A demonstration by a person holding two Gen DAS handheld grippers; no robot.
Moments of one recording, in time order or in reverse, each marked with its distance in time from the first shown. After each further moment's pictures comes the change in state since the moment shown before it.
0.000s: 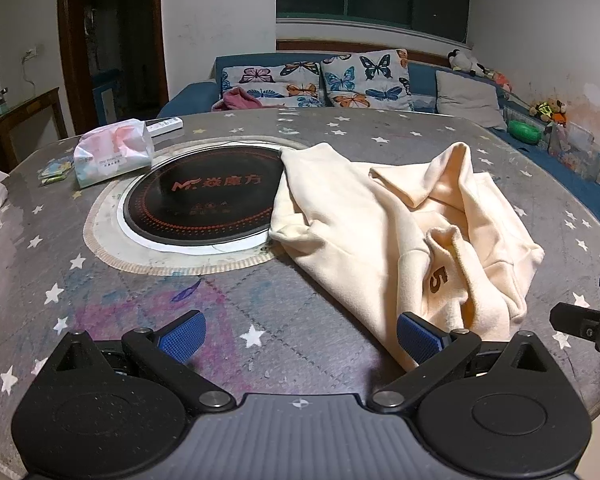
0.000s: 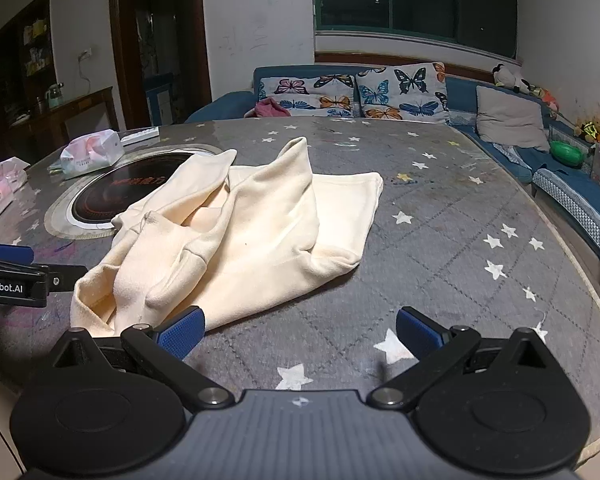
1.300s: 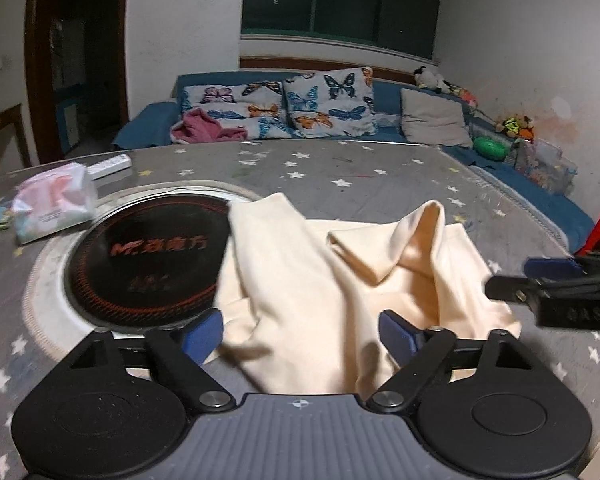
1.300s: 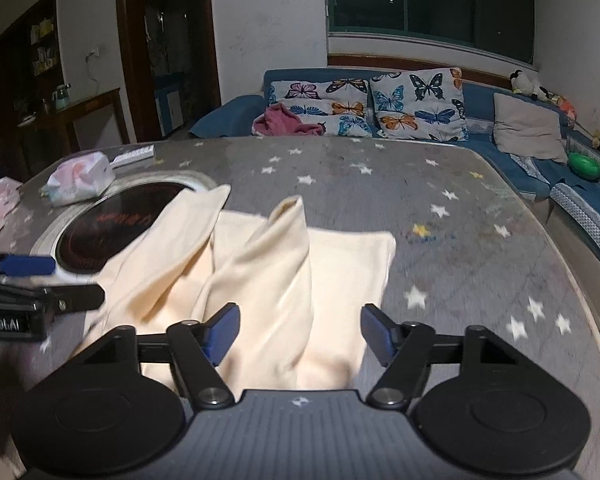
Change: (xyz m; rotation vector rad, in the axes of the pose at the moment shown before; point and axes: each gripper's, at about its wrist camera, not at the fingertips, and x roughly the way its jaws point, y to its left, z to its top) left arm 0.038 -0.015 0.063 0.022 -0.044 -0.138; right arm 0.057 -0.019 0.080 -0.021 0.000 0.046
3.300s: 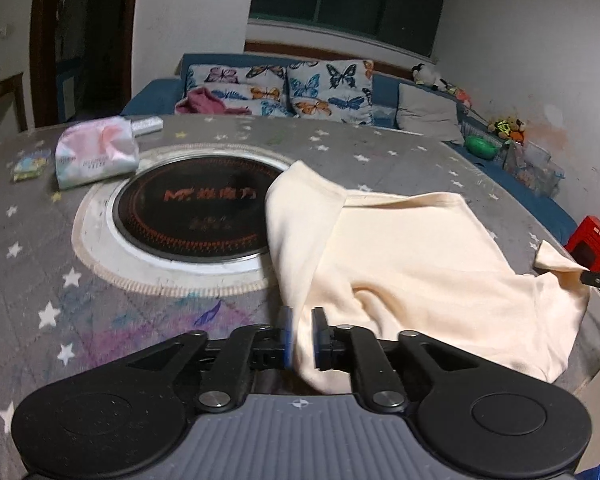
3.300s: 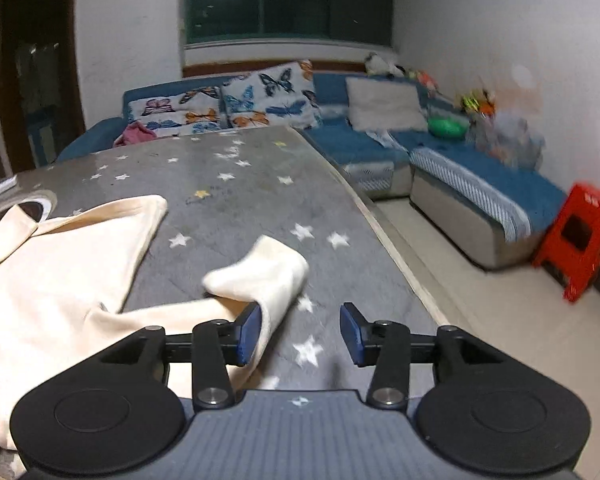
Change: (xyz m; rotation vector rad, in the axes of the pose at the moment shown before) left arm -0.055 0.063 -0.043 -0.048 0.022 -0.042; right arm -0.067 -0.104 -0.079 0.174 -0.022 -0.363
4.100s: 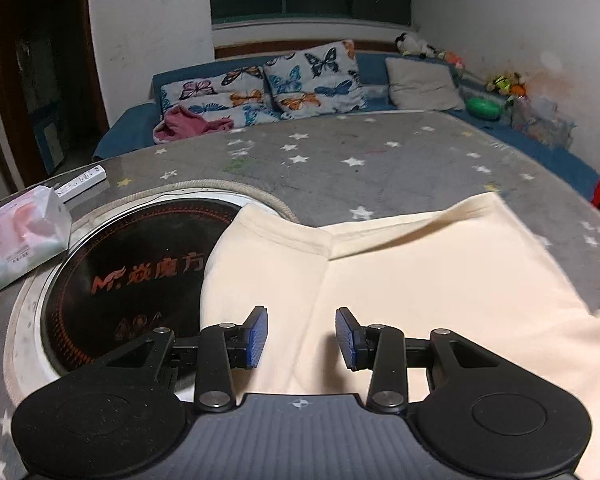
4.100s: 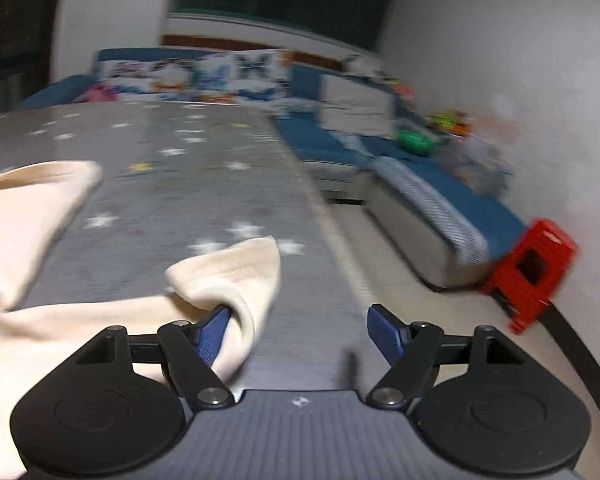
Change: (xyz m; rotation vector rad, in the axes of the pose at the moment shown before) left arm 0.129 -0.047 0.056 0.177 0.037 0.079; right arm 0.050 -0.014 0.008 -0.082 0.033 -0.218
